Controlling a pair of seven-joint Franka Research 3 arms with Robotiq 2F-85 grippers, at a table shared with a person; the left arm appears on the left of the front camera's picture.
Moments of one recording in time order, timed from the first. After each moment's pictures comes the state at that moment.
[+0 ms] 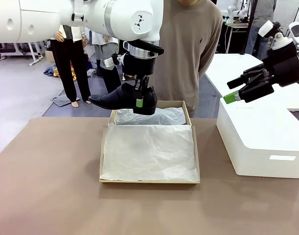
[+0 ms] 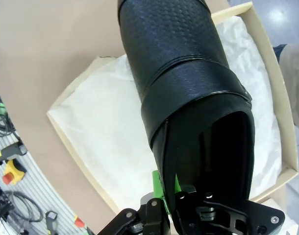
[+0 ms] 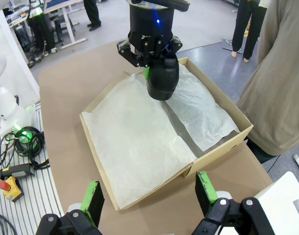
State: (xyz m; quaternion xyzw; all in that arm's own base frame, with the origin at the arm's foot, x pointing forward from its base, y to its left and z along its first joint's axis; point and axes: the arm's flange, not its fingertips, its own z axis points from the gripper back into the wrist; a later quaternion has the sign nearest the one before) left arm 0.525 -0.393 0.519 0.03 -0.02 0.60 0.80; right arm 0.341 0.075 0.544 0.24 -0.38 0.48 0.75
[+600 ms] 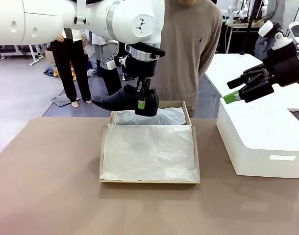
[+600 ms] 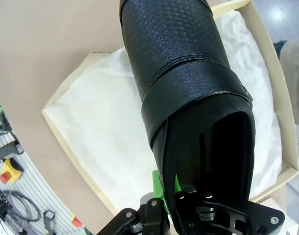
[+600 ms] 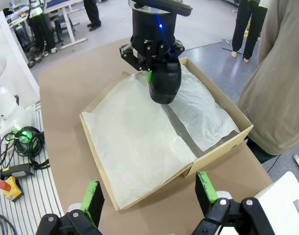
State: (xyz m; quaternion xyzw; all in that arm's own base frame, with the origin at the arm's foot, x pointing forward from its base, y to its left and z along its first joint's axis) left arm 0.527 -0.399 0.512 0.03 -0.02 0.60 0.80; right arm 0.341 0.075 0.544 0.24 -0.38 0.48 0.75
